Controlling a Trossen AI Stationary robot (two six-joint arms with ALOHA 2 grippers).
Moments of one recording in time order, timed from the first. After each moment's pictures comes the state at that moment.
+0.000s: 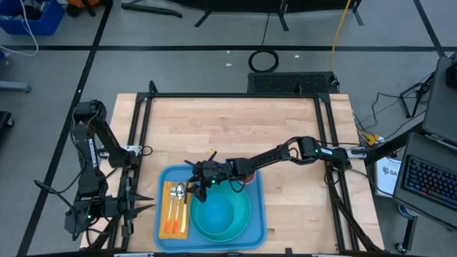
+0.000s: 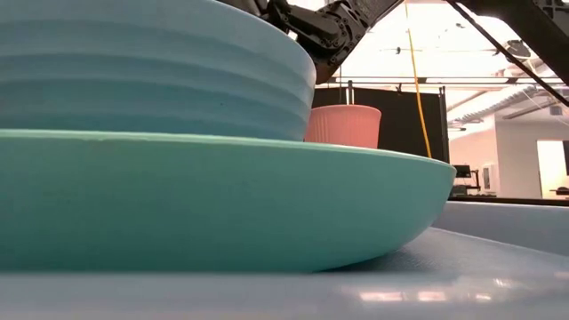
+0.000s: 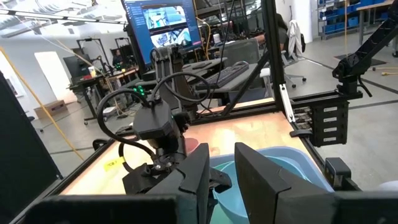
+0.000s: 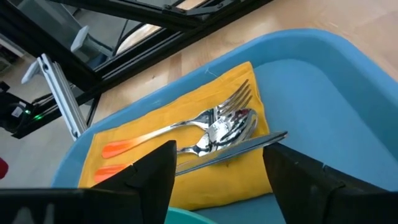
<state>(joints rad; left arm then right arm) -1.45 1.17 0.65 0.18 -1.54 -0.17 0.15 2.36 1.64 0.29 -0.08 0.56</state>
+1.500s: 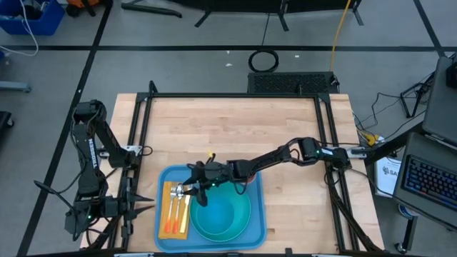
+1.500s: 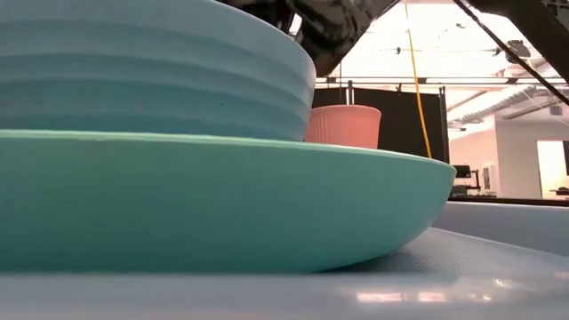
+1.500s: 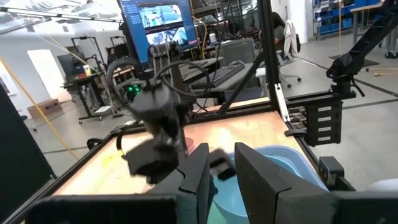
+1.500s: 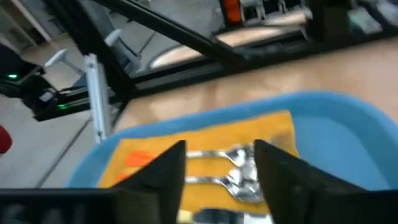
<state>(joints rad) -1.45 1.17 0.65 0.18 -1.52 -0.19 0.17 2.34 1.64 0.41 -0.11 0.36</state>
